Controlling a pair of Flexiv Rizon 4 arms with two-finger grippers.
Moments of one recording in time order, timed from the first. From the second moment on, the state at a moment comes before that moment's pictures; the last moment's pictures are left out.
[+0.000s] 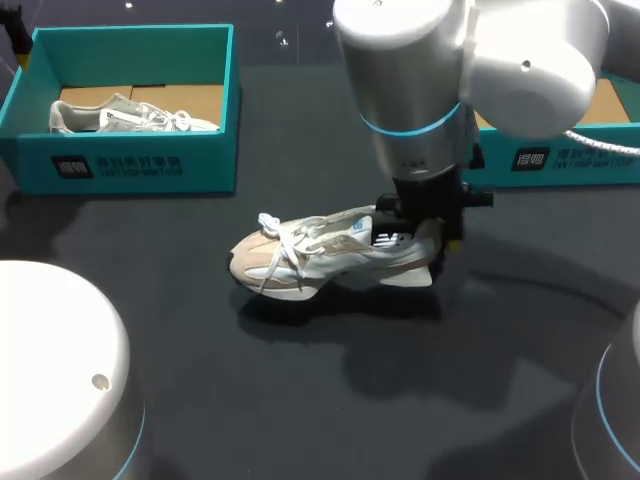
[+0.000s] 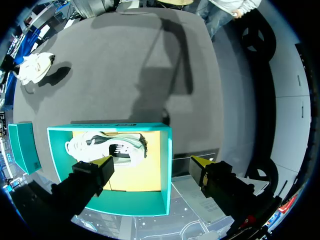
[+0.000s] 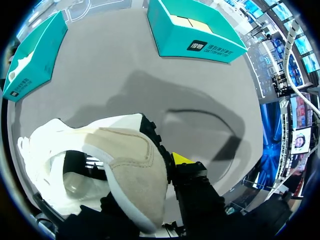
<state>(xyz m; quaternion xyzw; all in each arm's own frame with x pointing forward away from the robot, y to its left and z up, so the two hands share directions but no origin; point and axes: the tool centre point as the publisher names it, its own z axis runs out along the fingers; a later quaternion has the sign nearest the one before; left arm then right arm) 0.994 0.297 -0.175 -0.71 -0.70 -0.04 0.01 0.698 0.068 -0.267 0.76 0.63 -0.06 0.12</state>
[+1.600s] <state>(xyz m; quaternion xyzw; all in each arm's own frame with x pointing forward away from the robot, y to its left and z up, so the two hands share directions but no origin) 0.994 0.297 -0.175 -0.71 -0.70 -0.04 0.01 0.685 0.071 -0.365 0.75 0.66 -0.04 0.08</state>
